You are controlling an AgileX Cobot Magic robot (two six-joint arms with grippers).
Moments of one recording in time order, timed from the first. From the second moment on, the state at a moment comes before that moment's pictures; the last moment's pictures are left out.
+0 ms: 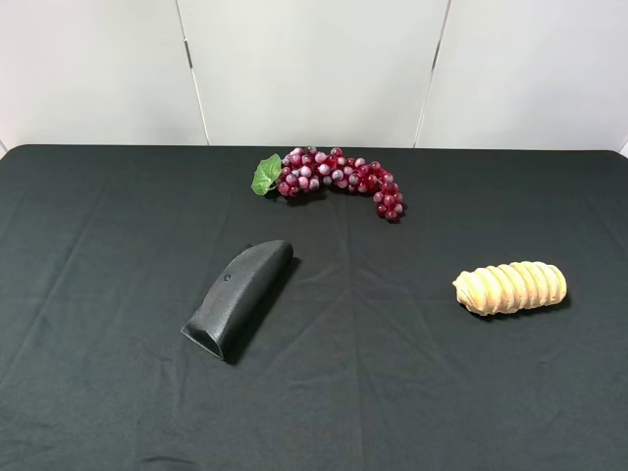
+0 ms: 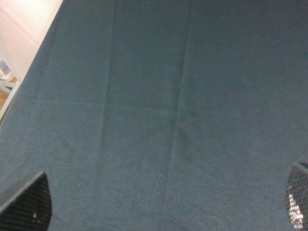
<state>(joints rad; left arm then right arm) 0.08 0.00 -0.50 0.11 1.07 -0.10 -0.16 0.33 -0.69 0.25 1.04 -0.21</state>
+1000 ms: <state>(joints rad) 0.08 0.00 -0.50 0.11 1.07 -0.10 -0.16 0.00 -0.49 0.10 1.02 -0.03</state>
